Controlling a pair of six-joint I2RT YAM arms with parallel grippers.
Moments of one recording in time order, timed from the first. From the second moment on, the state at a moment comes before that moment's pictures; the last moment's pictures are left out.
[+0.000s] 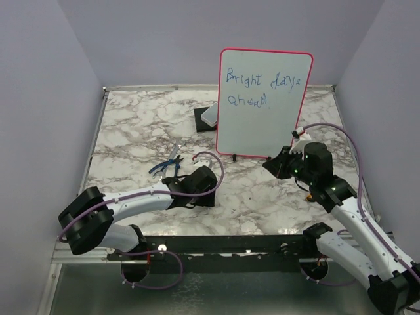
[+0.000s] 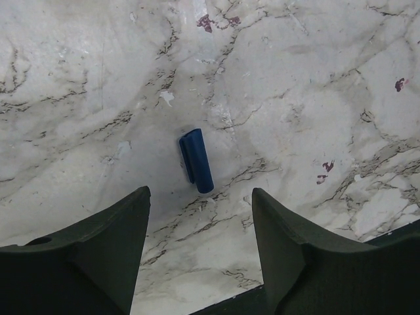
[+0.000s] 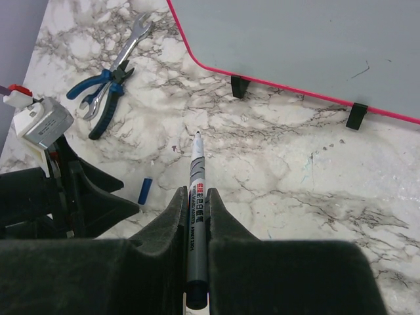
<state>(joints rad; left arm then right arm) -0.98 1.33 0.69 -0.35 -0.17 -0.75 0.40 0.79 0.69 -0.36 -0.21 0.43</state>
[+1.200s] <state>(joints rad) -0.99 1.47 0.65 0.11 -0.02 -0.83 0.40 0.73 0.67 -0.34 -0.15 0.43</state>
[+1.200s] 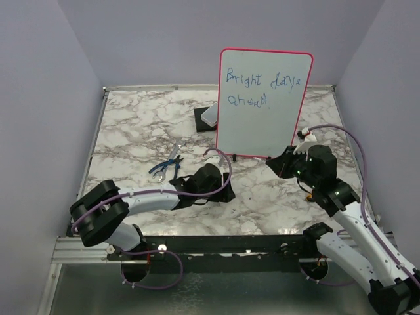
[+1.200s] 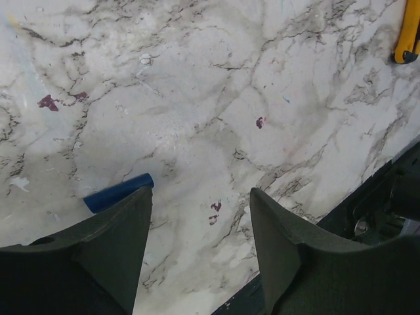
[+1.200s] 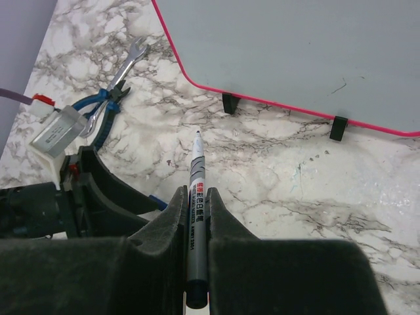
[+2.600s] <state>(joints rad) -0.98 1.59 0.86 -0.29 0.08 -0.07 0.40 0.71 0.64 -0.33 -0.13 0.41</state>
